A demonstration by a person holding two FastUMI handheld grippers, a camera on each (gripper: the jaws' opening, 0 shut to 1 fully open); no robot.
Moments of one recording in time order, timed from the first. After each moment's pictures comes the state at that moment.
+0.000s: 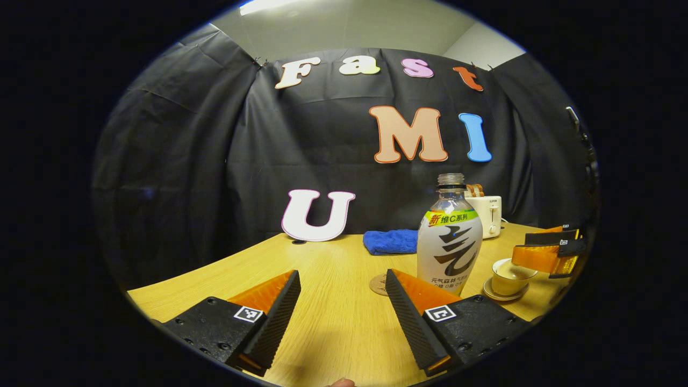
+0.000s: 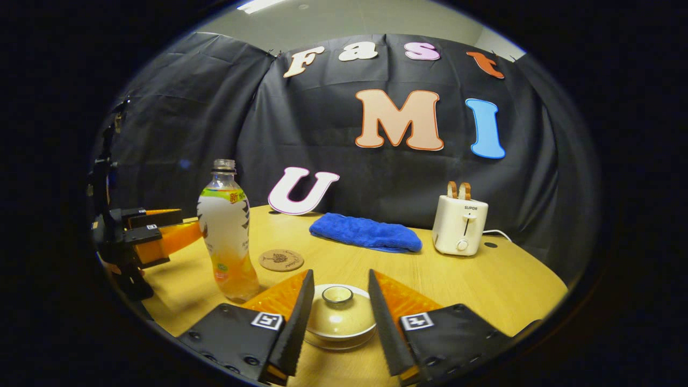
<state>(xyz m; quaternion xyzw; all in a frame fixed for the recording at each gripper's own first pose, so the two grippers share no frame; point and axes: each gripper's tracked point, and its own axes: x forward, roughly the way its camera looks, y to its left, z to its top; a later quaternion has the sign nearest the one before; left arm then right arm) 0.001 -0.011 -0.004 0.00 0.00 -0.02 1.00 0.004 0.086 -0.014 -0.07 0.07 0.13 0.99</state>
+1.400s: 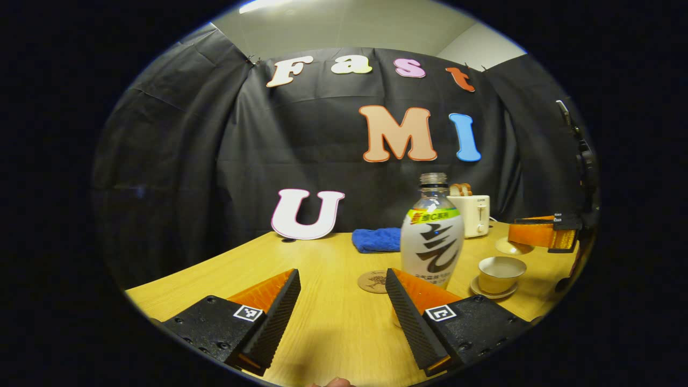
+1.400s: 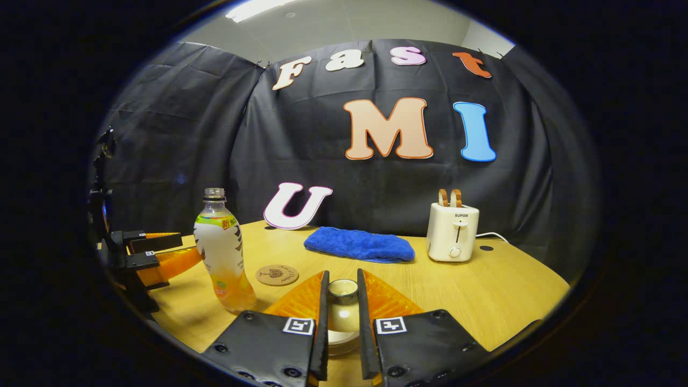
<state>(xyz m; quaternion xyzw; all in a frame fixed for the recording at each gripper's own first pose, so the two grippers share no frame) -0.012 -0.034 -0.006 -0.01 0.01 -0.07 1.00 0.005 0.068 0.013 -0.03 0.04 0.12 0.99</state>
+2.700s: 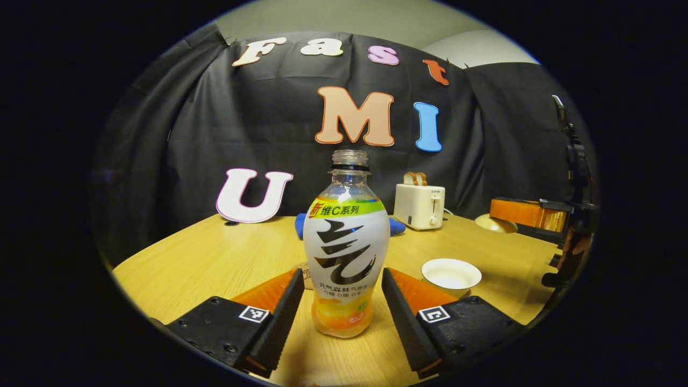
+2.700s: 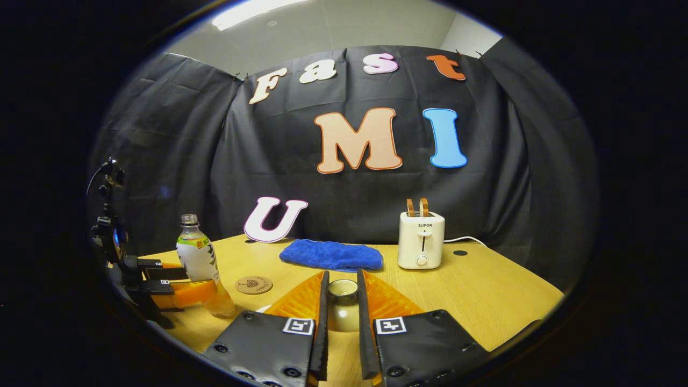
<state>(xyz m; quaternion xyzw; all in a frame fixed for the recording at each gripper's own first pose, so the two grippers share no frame) 0.003 -0.114 -0.018 -0.02 0.06 -0.17 0.98 -0.002 0.005 0.048 0.00 0.02 0.08 1.00</state>
